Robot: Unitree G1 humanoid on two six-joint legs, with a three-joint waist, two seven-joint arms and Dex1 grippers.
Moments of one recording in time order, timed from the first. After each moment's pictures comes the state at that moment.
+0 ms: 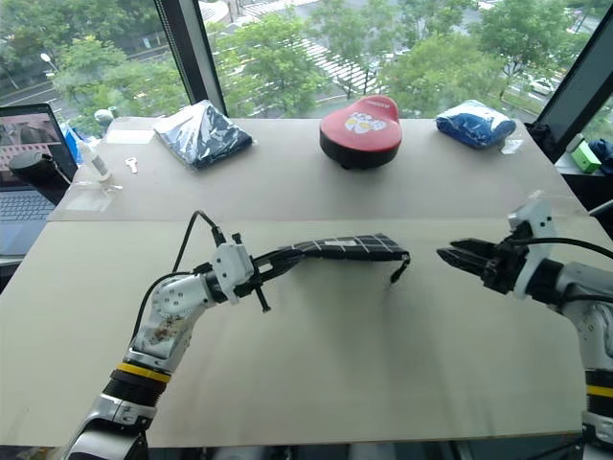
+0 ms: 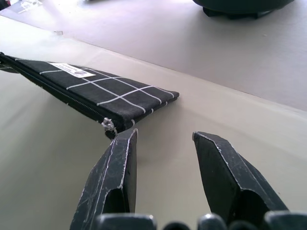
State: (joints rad) left arm -0.38 0.35 -0.18 0.14 -0.16 -0.29 -0.89; right arm -0.18 -0.89 -0.38 -0.04 0.59 0.65 0.99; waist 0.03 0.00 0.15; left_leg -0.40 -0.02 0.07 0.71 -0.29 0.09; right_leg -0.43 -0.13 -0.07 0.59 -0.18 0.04
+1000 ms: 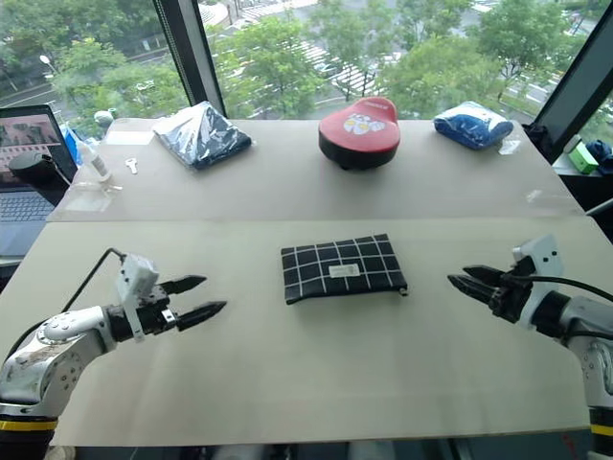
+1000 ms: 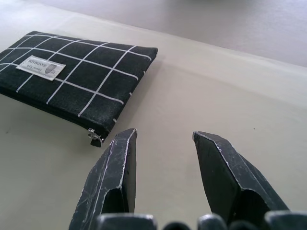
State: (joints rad) left arm -0.02 0.70 0.22 -0.22 -0.59 0.53 -0.82; right arm -0.08 -0.83 -0.39 0.01 0.52 0.52 0.92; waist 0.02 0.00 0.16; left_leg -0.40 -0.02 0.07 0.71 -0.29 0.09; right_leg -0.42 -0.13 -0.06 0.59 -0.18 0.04
